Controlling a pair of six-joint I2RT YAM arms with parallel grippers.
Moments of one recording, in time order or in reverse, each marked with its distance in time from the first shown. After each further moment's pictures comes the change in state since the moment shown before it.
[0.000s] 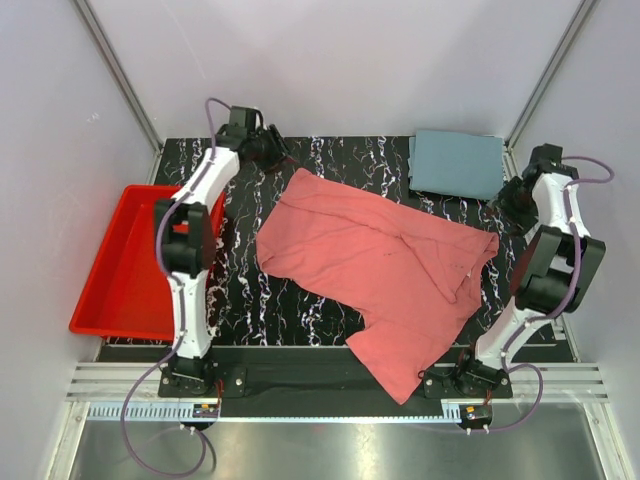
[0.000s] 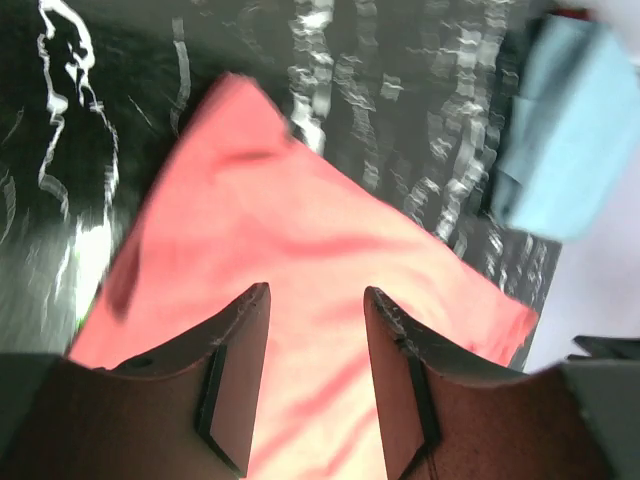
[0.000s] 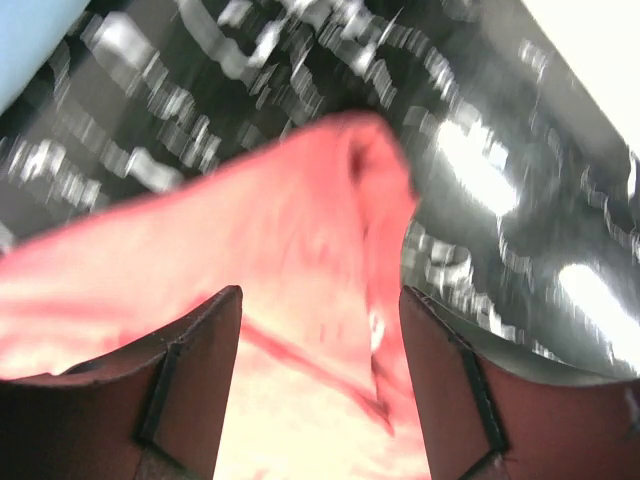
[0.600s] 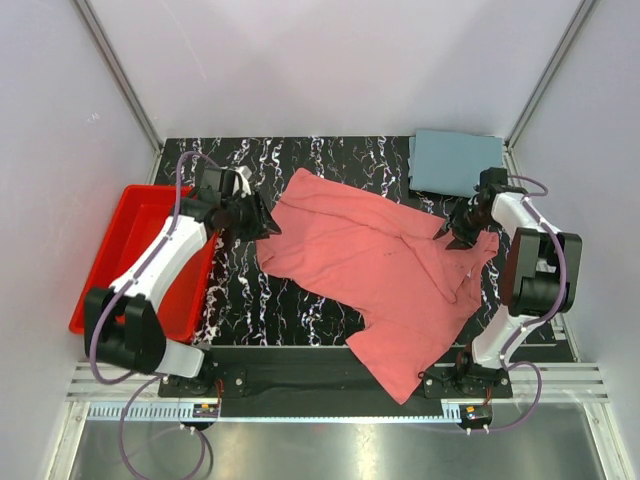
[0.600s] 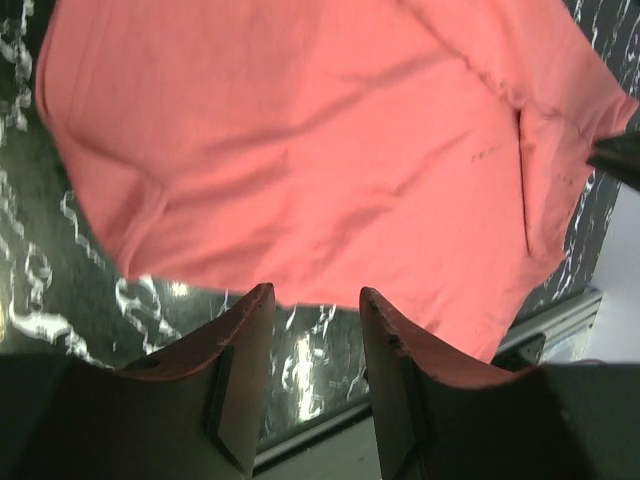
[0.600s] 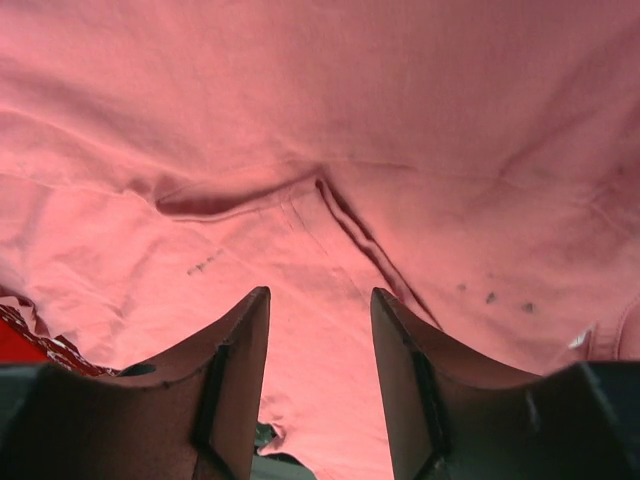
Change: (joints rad) left arm -0.058 -0.837 -0.888 -0.063 -0.021 0.163; right arm 0.227 -0.123 -0.335 0.167 -0.301 -0.022
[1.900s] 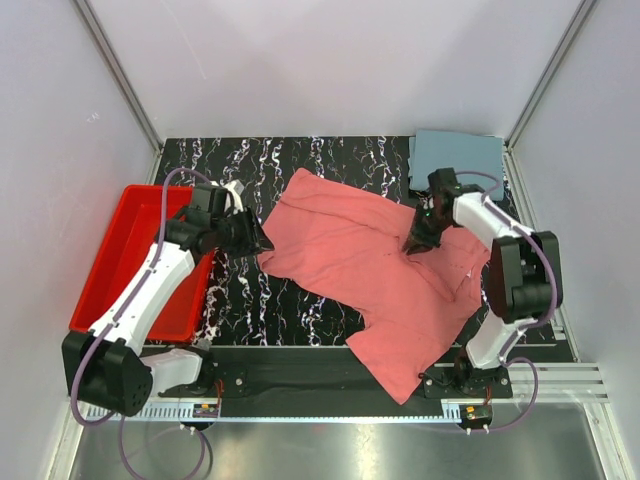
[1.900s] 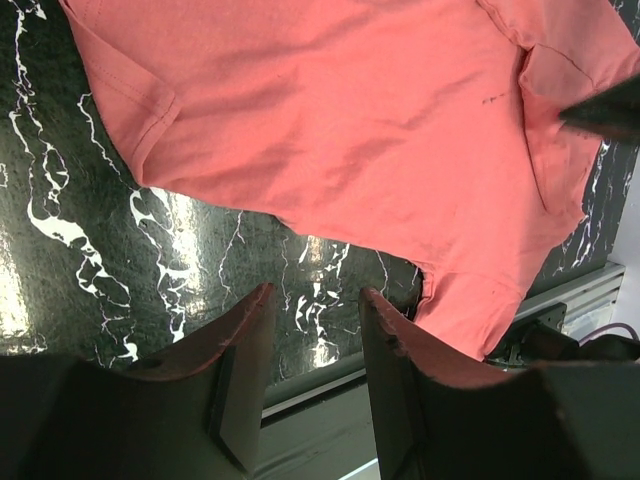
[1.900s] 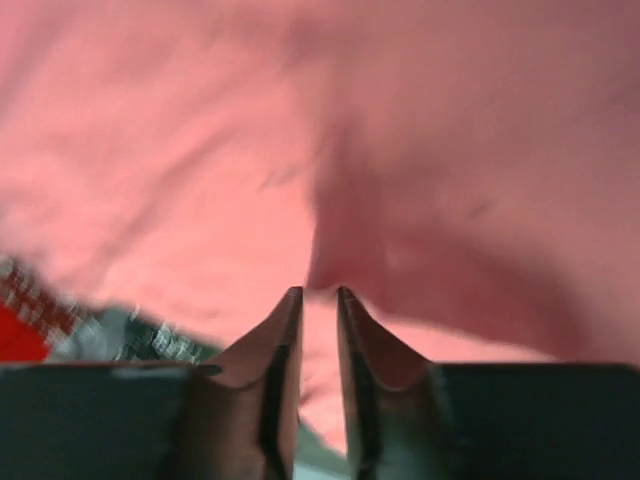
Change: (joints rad) left arm -0.026 -0.272 -0.146 -0.093 -0.043 0.006; right arm 0.261 0.017 0.037 -0.035 0.068 0.047
